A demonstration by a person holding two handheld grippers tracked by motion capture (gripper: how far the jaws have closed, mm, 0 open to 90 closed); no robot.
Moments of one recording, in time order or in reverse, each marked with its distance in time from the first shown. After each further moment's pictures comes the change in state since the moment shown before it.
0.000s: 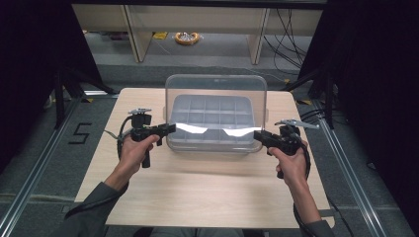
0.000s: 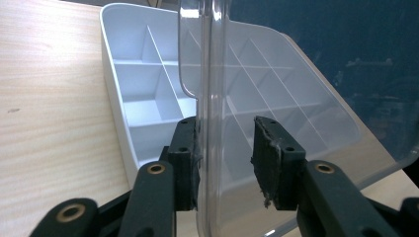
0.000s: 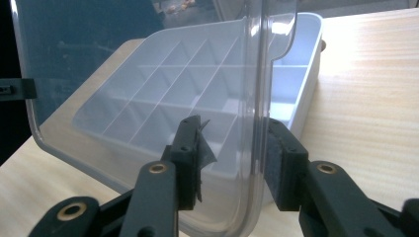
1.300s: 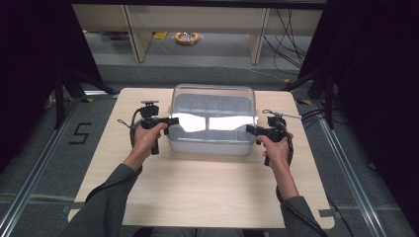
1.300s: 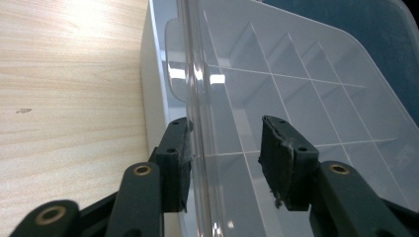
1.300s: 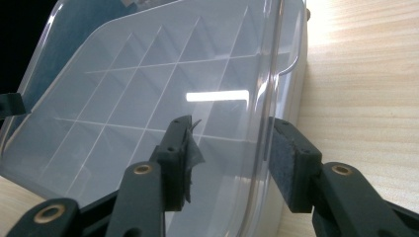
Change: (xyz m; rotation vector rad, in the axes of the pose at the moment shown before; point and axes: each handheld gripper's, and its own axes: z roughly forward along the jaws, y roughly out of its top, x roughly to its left) left arm 0.034 0.013 0.059 0.071 0.106 -0.100; right arm -0.026 0.007 0.069 0.070 -0.071 0.153
